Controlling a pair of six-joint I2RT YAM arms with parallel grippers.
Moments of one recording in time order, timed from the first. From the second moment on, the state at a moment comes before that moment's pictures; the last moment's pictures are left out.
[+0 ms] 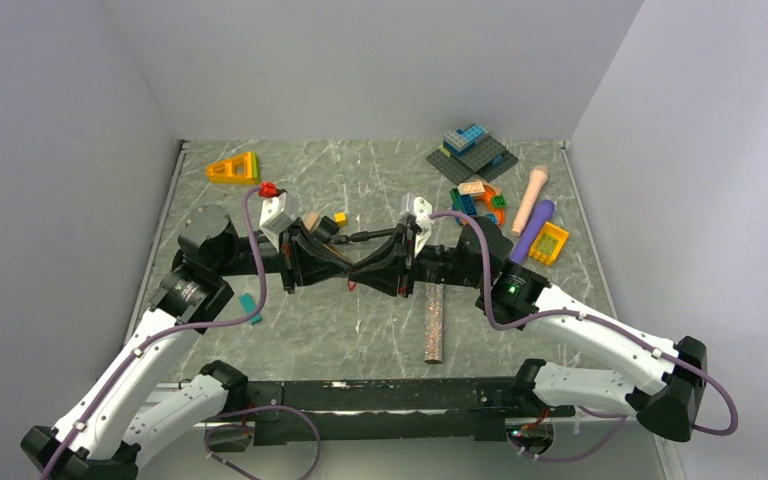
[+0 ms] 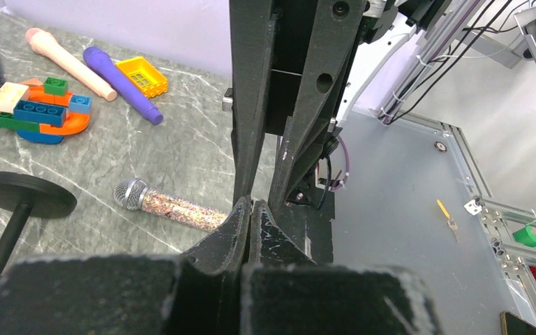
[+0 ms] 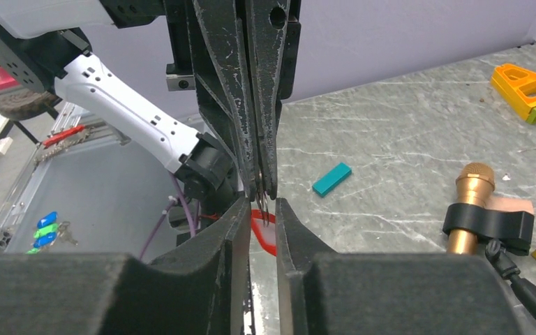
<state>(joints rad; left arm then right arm) -0.50 0.82 0.92 -0.09 0.98 -0.27 0.95 1.04 0.92 0.17 -0.50 0.22</state>
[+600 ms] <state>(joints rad) -0.50 0.81 0.92 -0.07 0.98 -0.27 0.95 1.05 0.90 0.24 -0.53 0.26</state>
